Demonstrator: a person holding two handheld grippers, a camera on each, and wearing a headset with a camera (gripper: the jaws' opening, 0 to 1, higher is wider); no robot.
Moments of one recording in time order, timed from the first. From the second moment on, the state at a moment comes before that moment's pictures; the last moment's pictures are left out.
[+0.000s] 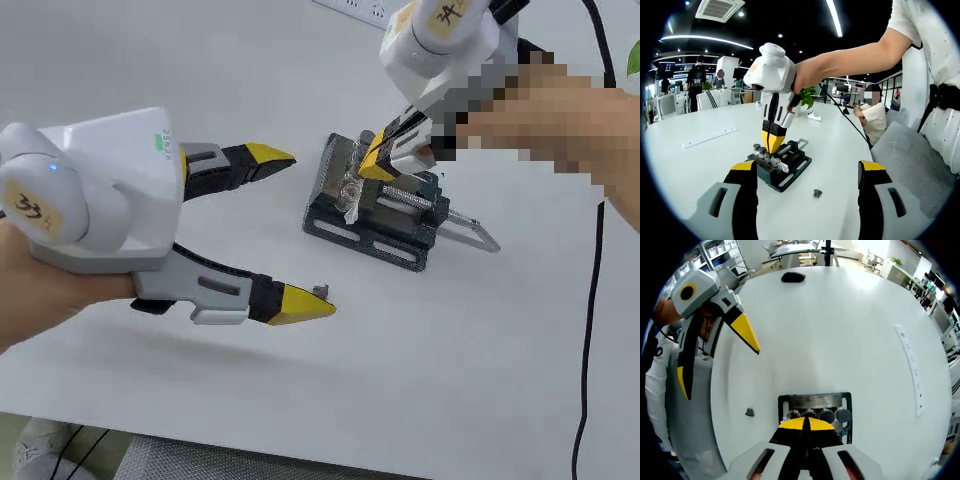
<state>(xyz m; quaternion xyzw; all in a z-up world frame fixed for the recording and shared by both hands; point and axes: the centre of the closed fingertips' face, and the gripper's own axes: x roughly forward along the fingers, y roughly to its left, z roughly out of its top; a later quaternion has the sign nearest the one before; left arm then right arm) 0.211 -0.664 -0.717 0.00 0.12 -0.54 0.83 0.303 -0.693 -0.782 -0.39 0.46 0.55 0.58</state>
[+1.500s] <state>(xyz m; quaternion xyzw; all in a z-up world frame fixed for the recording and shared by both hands) 0.225 -0.632 -0.718 0.08 0.16 -0.54 0.83 0.288 -0.728 -0.719 -0.27 0.38 0.55 0.70</state>
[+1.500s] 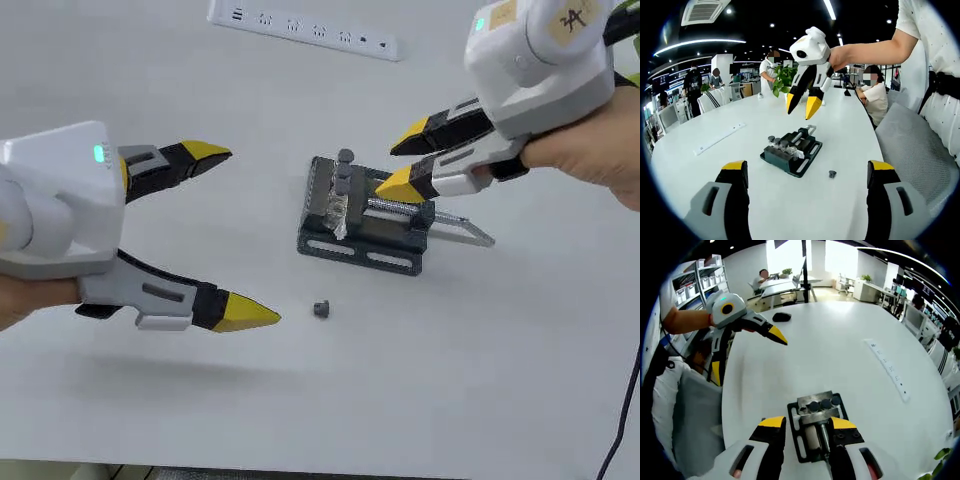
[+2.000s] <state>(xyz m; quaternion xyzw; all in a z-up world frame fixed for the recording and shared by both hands) 0.225 -0.625 -0.725 0.11 0.18 -0.54 0.82 0.248 -0.747 -0.719 -0.19 0.34 0.56 0.73</state>
